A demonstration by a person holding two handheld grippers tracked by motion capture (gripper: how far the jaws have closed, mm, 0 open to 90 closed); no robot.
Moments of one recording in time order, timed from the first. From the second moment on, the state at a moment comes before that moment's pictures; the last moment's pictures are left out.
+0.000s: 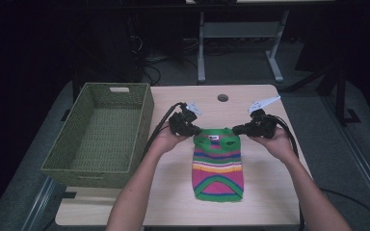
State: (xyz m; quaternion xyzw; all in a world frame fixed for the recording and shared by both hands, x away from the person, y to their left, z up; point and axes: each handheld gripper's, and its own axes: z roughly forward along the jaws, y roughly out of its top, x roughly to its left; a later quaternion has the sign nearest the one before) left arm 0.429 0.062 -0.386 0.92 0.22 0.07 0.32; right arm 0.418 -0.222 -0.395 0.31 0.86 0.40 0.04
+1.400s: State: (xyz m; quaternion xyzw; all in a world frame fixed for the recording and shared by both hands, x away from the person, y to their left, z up) left arm 0.361 0.098 -0.406 0.91 0.22 0.07 0.35; right arm 0.353 -0.166 -0.442 0.26 0.91 0.31 0.01
